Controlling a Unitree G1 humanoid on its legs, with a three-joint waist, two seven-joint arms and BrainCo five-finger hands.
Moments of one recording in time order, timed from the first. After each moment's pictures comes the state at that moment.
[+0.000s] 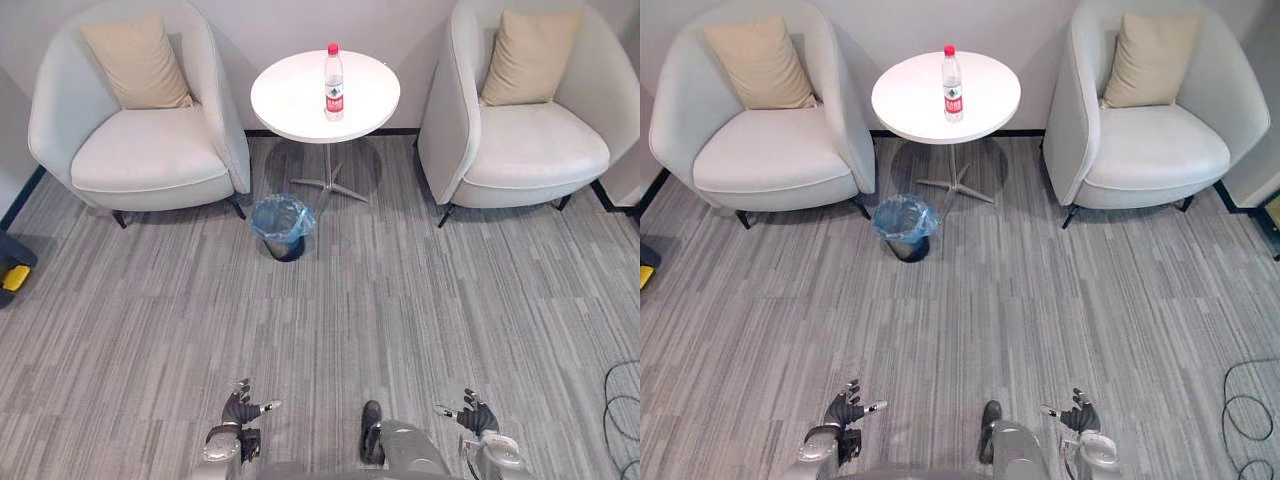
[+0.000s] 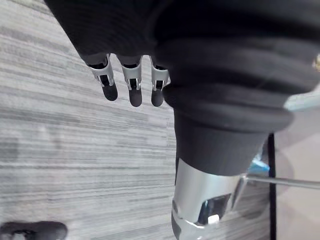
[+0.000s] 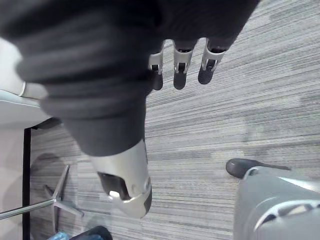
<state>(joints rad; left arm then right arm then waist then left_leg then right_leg) 0.07 0.08 0.07 0.91 -0.08 -0.14 0.07 0.06 -0.16 -0.13 0.96 0.11 -0.15 -0.04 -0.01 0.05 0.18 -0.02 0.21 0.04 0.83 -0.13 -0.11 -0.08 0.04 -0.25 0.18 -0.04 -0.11</state>
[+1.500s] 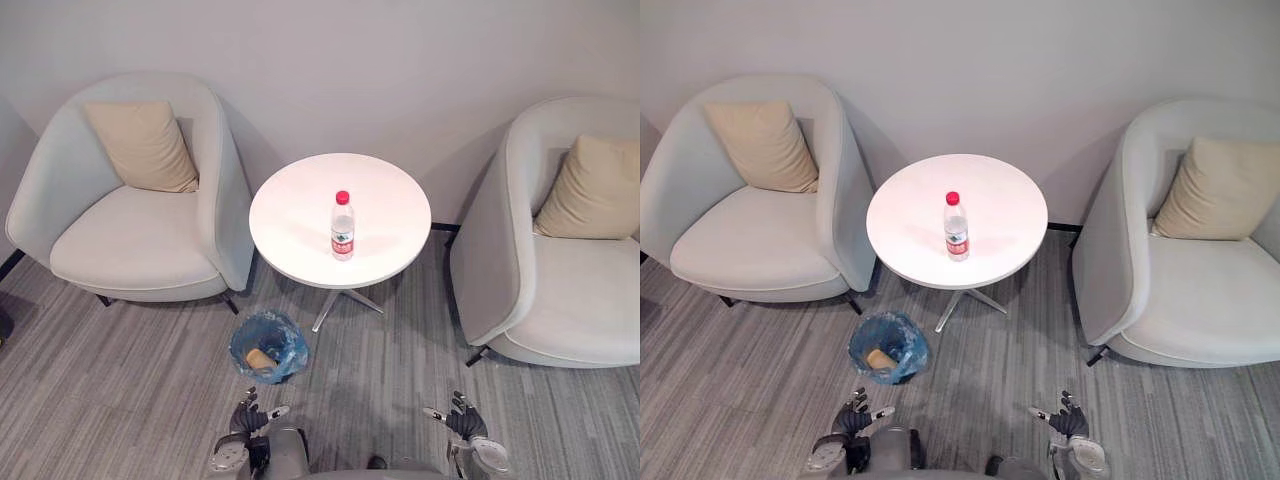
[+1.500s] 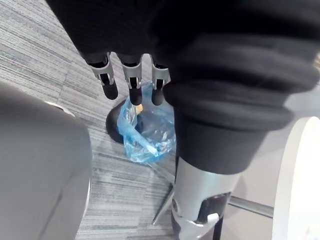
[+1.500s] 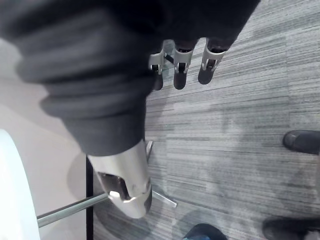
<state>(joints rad) 0.09 0.04 0.05 0.90 -0.09 -0.14 0.07 0.07 -0.12 -0.15 0.93 0.15 -0.15 -0.04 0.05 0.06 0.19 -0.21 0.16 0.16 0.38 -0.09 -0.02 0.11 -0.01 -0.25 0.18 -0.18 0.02</state>
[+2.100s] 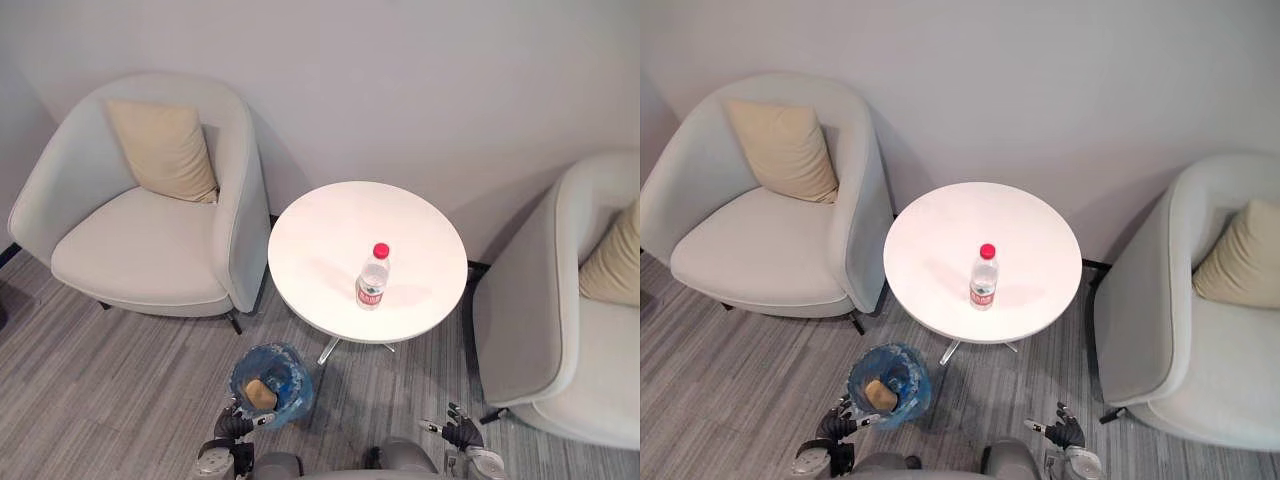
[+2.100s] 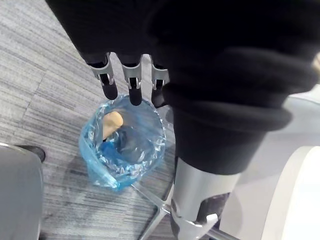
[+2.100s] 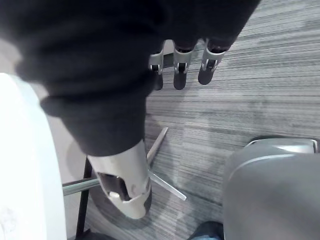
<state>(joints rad) 0.11 0.12 0.04 0.92 -0.09 -0.14 0.07 0.11 -0.11 -0.12 0.97 0.11 -0.15 -0.04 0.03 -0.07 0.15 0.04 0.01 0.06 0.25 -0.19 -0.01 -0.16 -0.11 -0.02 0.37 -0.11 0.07</state>
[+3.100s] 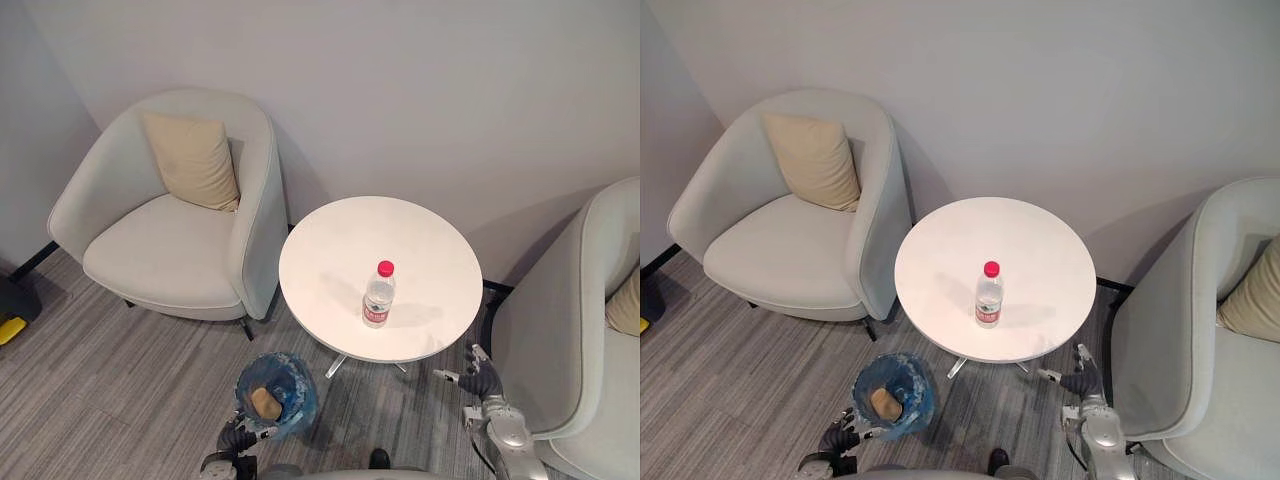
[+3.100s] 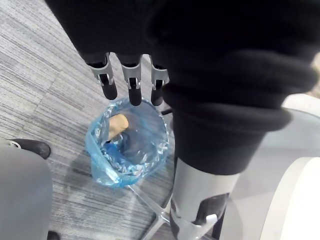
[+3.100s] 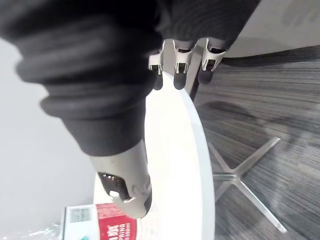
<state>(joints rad) 0.14 0.11 0.00 0.95 -0.09 -0.14 0.07 0.14 -0.21 -0.10 0.49 0.03 -0.19 -0.06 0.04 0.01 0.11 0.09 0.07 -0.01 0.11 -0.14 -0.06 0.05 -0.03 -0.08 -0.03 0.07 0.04</state>
